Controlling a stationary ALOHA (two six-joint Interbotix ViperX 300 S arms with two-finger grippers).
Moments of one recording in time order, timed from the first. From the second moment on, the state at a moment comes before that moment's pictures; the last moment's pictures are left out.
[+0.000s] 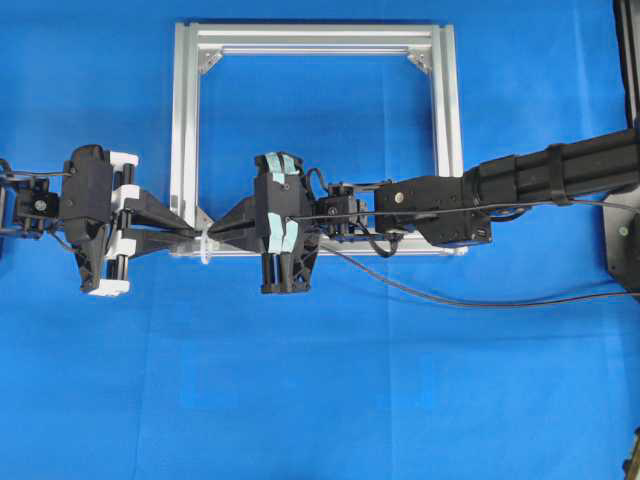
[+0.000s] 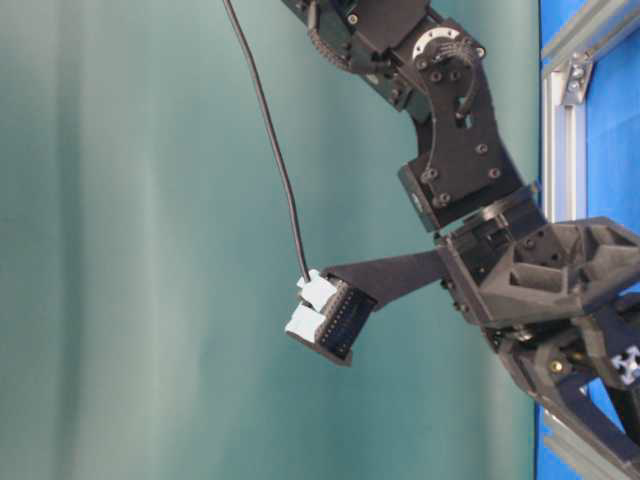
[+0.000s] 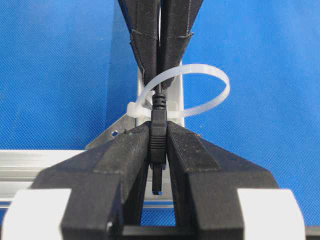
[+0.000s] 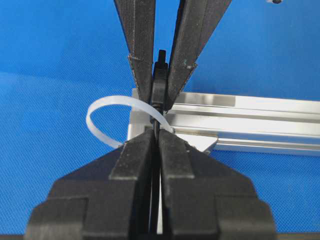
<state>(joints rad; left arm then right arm) -0.07 -0.12 1.25 -0.07 -0.67 -0.01 0.00 0.42 0.37 -0.01 -0.38 0.11</state>
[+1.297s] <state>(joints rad) -0.07 -0.57 1.28 -0.07 -0.08 -0.05 0.00 0.42 0.37 0.00 -0.35 0.12</state>
